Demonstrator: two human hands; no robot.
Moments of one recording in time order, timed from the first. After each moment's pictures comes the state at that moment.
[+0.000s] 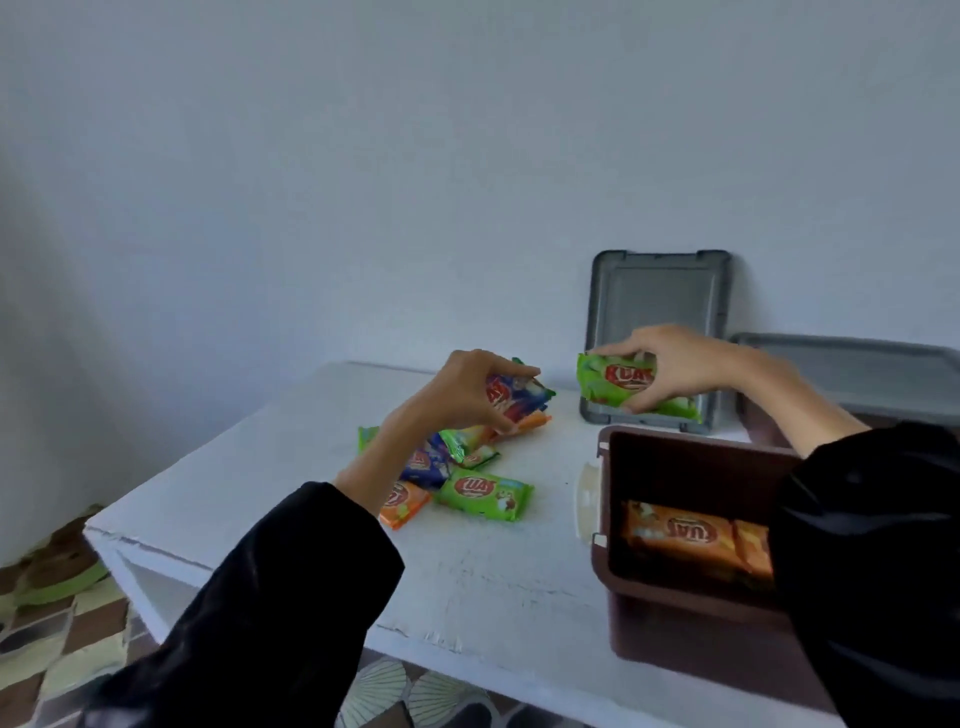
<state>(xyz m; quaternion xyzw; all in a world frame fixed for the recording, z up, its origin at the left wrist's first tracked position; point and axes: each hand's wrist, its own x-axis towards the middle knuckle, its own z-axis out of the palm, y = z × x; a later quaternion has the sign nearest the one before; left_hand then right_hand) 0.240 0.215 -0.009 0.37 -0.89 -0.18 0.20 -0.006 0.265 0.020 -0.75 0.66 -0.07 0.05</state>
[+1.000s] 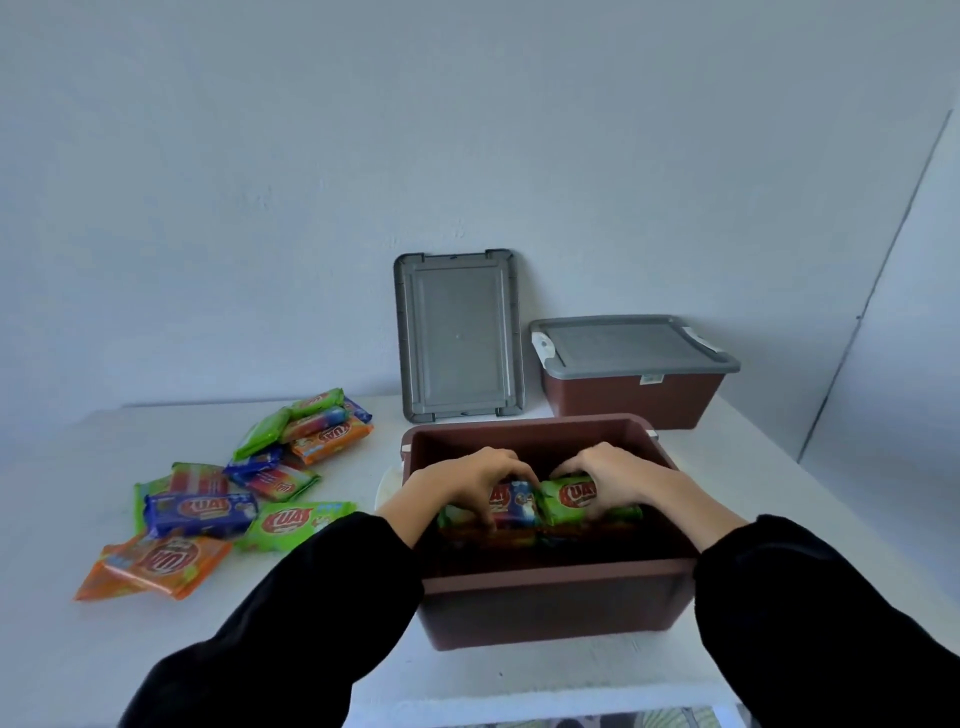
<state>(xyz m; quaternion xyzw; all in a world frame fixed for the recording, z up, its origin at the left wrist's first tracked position) 0.039 0.249 -0.106 0.10 -0.98 -0.13 -0.10 -0.115 0.381 -0.098 -0.63 0.77 0.02 0.12</state>
